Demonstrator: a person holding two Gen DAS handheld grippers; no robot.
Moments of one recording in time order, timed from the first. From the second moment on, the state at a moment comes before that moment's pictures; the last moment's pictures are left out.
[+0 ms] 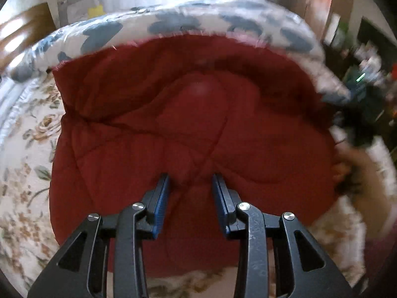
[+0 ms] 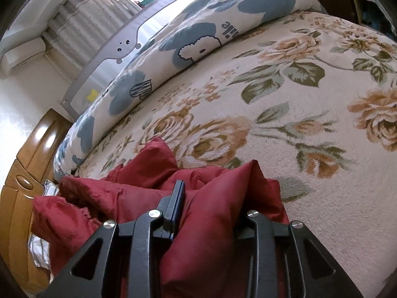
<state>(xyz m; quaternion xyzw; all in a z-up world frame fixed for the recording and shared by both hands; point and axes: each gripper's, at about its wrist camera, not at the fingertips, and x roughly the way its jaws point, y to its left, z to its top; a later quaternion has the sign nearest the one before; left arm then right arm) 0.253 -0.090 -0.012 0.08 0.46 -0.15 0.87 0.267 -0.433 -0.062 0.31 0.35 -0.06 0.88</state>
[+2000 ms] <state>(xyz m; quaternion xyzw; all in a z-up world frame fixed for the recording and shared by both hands) 0.274 0.023 -0.006 -0.01 0.45 -0.10 0.89 0.245 -0.386 -0.035 0.21 0.42 0.04 0.88</state>
